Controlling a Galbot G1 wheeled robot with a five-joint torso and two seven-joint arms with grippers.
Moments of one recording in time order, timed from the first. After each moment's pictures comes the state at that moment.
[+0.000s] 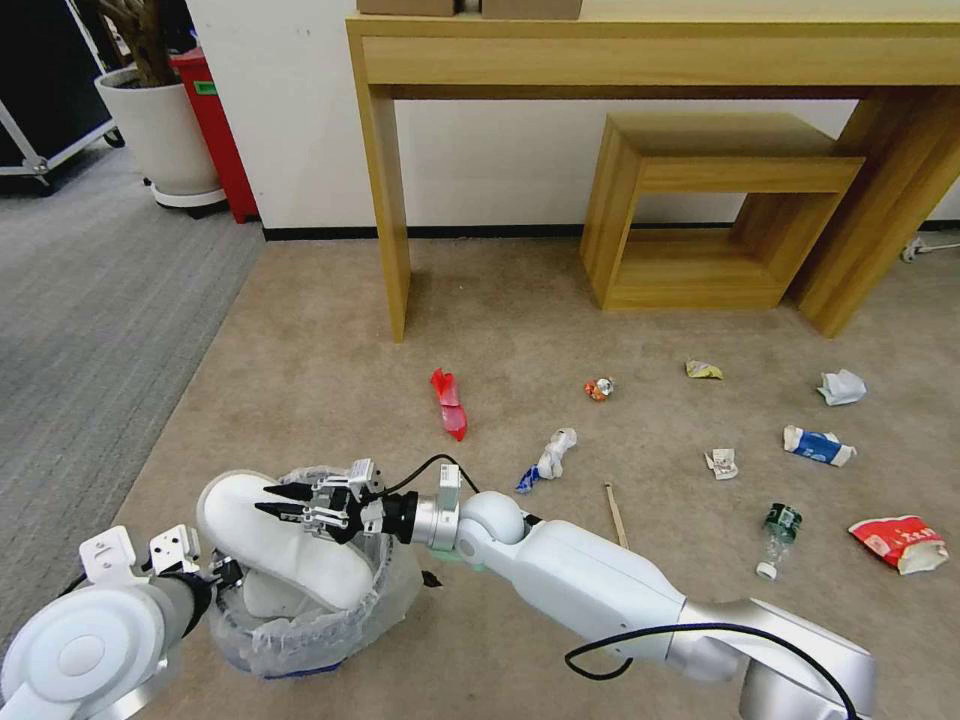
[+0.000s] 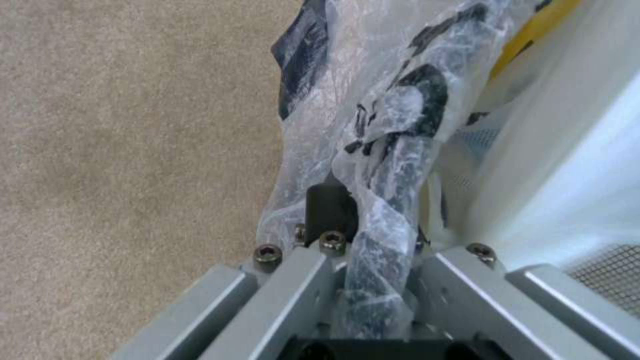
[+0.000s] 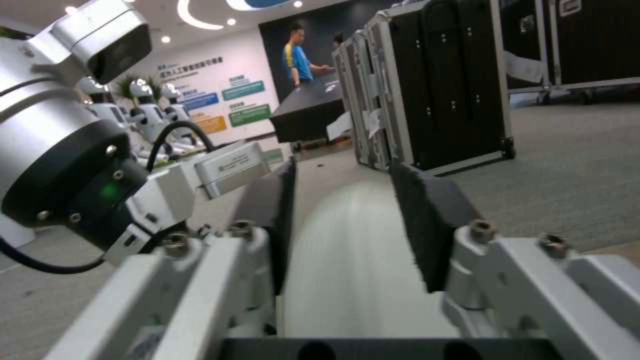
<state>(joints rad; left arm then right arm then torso) 1.61 -0.84 -0.73 -2.29 -1.67 0.59 -1.08 -0.47 1.35 -0.65 1.27 0.93 0.25 -0.68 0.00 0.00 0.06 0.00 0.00</state>
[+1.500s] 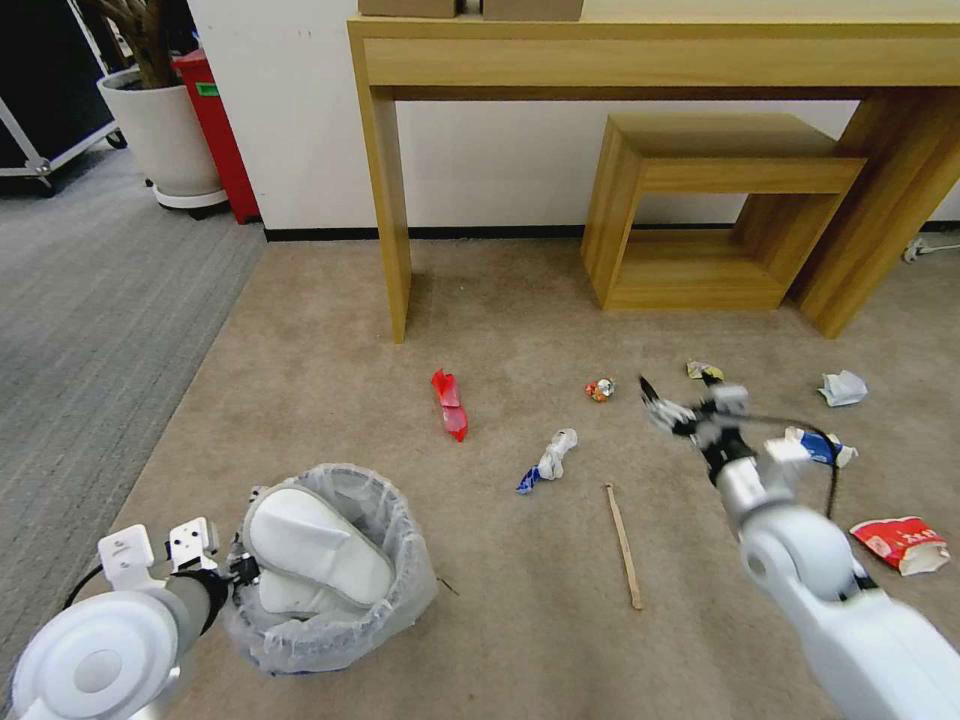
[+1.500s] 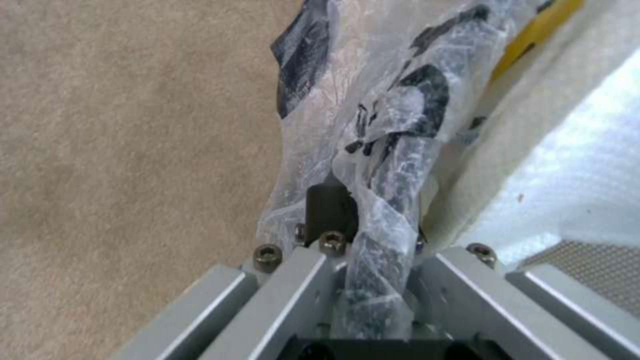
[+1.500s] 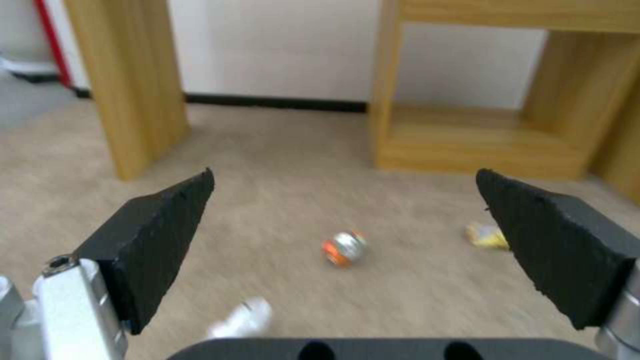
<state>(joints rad) 1.60 -0.85 -0.67 -2.33 -1.55 0.62 -1.00 -1.33 0.95 0.47 1.87 0.53 -0.01 0.14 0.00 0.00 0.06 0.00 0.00</state>
